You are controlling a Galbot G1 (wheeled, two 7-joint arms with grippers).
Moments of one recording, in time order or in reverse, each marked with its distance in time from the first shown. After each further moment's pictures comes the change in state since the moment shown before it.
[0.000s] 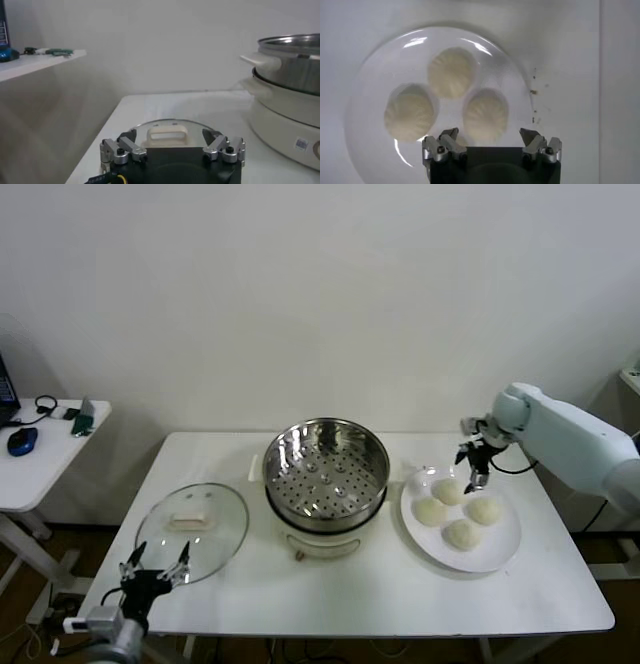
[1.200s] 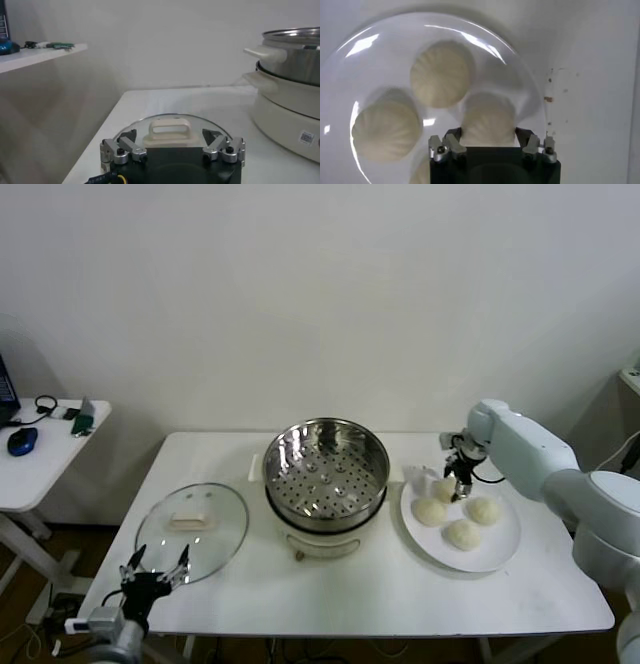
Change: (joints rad) left arm -0.010 0.005 0.001 0.024 -0.004 -0.003 -0.003; right arm -0.063 0.124 0.097 -0.192 -0.144 0.067 0.004
